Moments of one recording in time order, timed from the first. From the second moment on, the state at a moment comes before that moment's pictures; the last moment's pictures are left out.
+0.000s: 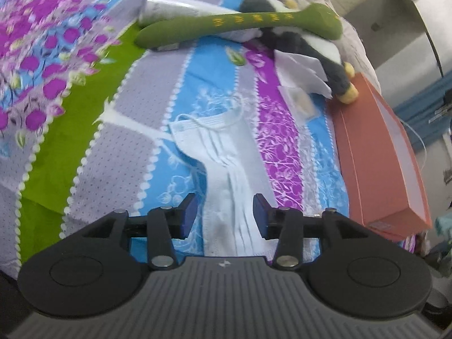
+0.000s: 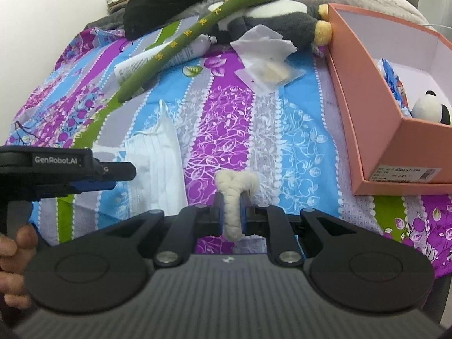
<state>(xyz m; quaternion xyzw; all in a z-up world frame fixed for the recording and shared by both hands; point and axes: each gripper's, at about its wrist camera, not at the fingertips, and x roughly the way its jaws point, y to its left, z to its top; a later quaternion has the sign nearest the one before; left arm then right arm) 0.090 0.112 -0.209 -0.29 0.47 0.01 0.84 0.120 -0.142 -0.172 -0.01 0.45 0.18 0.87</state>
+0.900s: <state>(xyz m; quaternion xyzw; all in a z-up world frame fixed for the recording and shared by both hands) 0.122 0.104 -0.218 -0.27 0.45 -0.01 0.85 0.138 -0.153 -0.173 -0.01 0.46 0.16 0.87</state>
